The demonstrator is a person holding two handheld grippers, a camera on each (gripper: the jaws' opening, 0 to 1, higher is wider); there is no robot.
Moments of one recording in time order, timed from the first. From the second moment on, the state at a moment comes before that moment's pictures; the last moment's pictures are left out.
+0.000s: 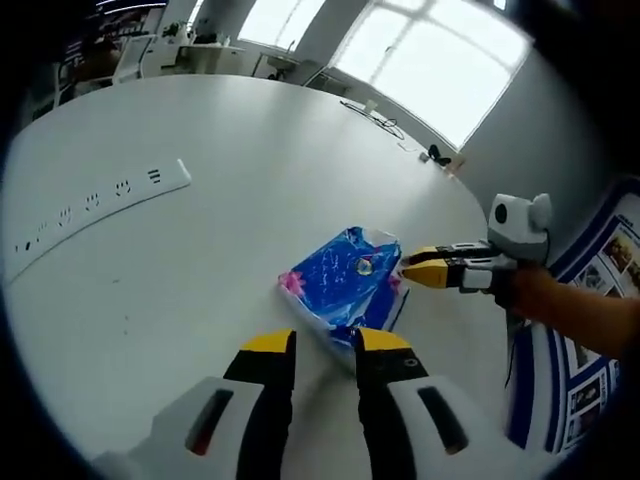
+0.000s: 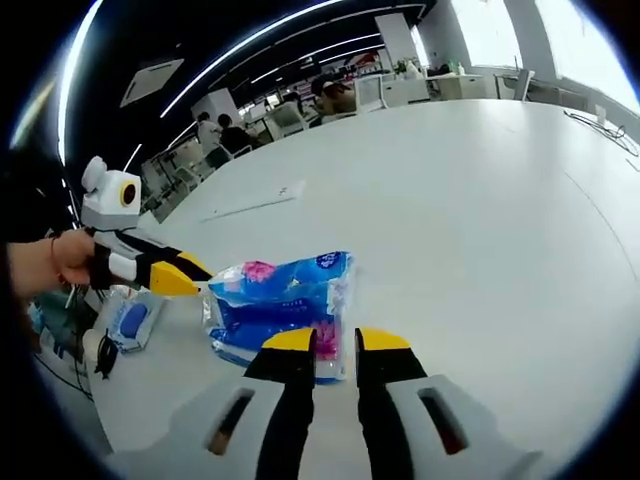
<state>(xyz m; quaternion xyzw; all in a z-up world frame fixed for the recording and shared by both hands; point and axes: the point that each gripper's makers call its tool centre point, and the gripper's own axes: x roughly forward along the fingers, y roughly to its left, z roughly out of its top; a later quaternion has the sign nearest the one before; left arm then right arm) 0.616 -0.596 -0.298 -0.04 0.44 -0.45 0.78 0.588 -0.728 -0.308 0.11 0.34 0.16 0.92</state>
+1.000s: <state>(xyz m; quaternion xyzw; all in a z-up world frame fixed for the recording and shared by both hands) 0.612 -0.575 -0.255 -0.03 0.39 -0.45 0.80 0.580 -0.727 -0.264 0.13 0.30 0.14 0.93</state>
